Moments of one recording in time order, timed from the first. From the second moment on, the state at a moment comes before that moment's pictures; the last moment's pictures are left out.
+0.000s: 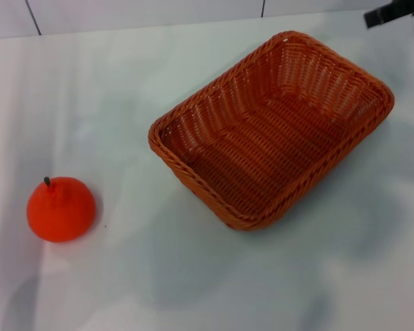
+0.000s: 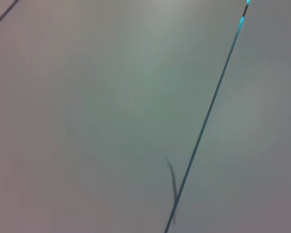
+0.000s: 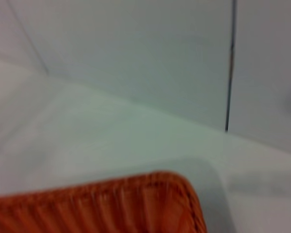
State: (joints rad) left arm -0.48 -2.17 -0.14 -0.12 1.37 1.65 -0.46; right arm 0.85 1.93 -0.55 -1.12 0.46 1.65 2.24
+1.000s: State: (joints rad) left arm -0.47 -2.17 -0.14 -0.13 1.37 1.65 -0.51; right arm 0.90 1.96 -0.76 -0.74 0.35 1.29 2.25
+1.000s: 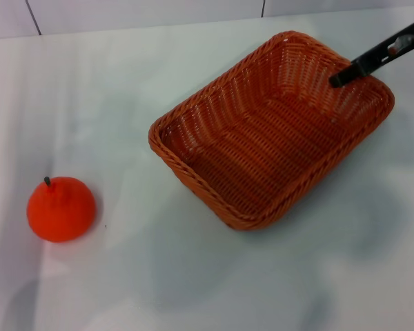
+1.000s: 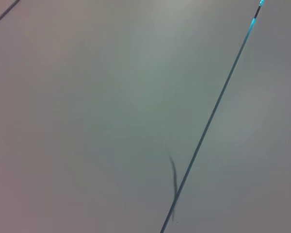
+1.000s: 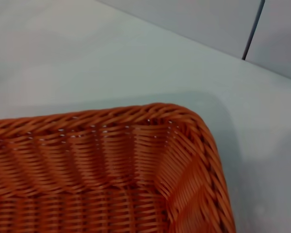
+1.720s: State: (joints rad) left arm -0.47 -2.17 -0.14 -0.14 1.37 1.64 -0.51; right arm 0.87 1.96 -0.74 -0.69 0.41 1.25 2.24
